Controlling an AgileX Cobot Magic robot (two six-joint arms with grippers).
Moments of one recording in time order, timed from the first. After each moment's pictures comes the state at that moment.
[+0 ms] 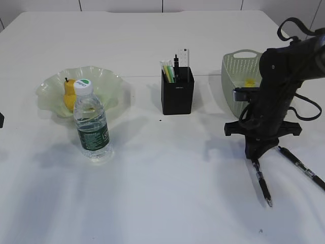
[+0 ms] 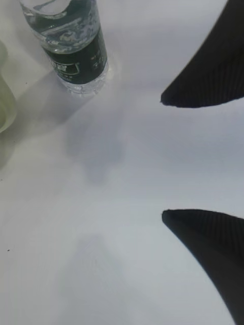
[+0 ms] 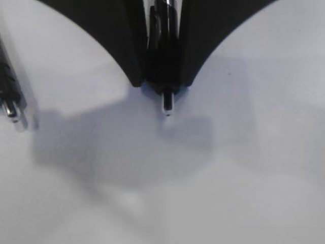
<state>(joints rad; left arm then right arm) 0.01 1.34 -0.90 -0.24 0.74 0.00 0.17 2.11 -1.39 -0.03 0.90 0.25</state>
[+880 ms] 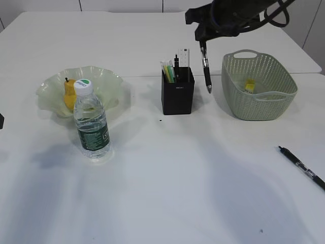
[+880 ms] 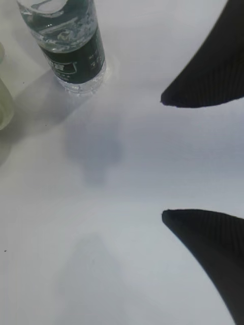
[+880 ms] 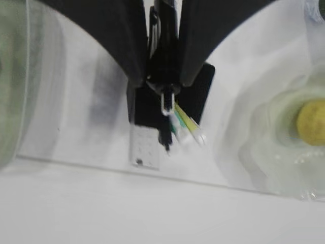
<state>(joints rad) 0.01 1.34 -0.90 -0.24 0.74 0.00 0.27 1.98 -1.78 0.18 0.62 -0.05</state>
